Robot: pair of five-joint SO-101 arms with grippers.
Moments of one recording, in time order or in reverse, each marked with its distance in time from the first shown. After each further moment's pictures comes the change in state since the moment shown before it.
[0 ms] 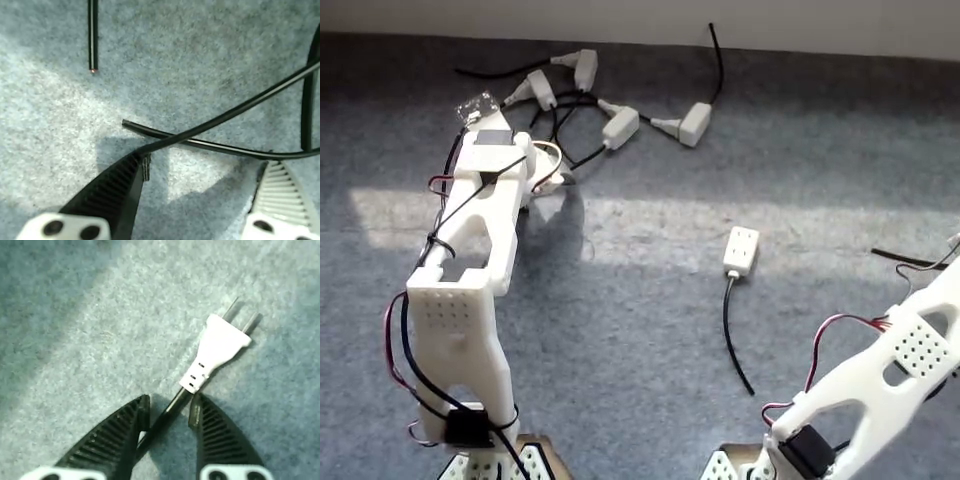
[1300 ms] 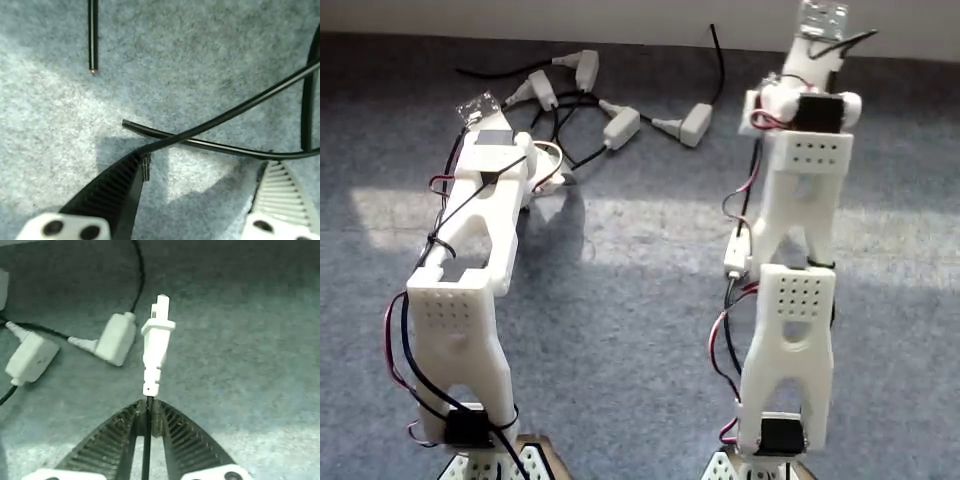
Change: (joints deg) left arm 0.0 0.0 0.0 0.0 0.0; right arm -50.3 -18.5 -15.4 26.5 4.2
